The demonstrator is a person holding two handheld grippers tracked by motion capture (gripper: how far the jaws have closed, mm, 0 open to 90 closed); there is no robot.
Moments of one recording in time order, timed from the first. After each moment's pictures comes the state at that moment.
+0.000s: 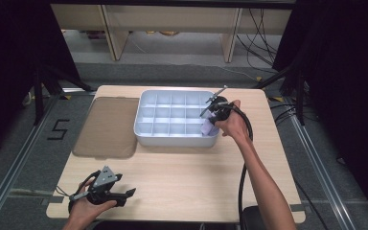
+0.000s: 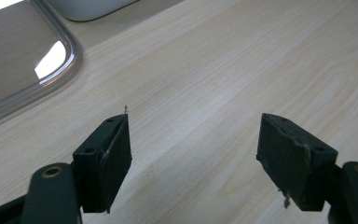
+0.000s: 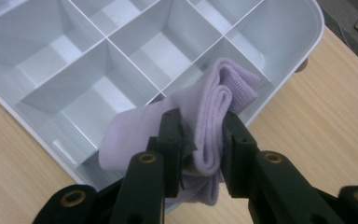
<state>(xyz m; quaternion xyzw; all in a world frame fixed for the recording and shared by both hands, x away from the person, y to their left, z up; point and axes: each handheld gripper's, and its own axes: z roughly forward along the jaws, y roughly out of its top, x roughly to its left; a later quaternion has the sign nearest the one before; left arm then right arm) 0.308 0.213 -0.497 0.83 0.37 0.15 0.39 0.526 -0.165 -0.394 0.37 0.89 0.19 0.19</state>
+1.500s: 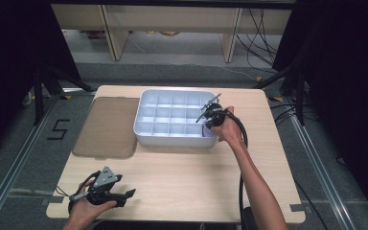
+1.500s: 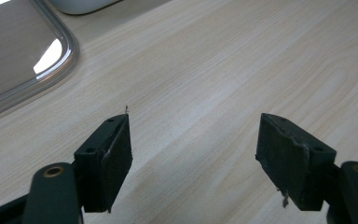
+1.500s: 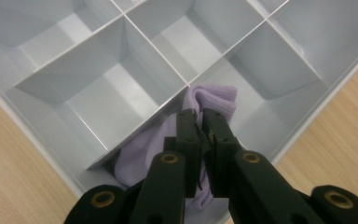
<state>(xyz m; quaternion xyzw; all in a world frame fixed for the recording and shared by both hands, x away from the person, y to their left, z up) 0.308 0.212 -0.499 0.83 0.37 0.15 0.38 0.529 -0.155 -0.424 0.36 0.90 0.19 0.16</state>
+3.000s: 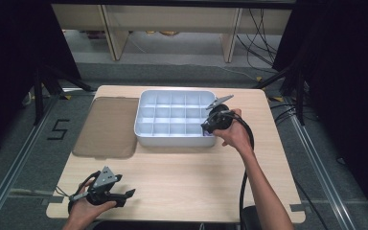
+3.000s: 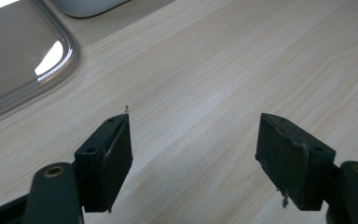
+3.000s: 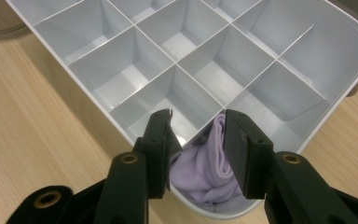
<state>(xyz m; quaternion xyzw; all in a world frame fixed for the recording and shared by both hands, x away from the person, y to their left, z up) 0.307 0.212 -0.499 0.83 0.37 0.15 0.39 0.493 -0.166 -0.399 0.35 0.87 0.30 0.15</state>
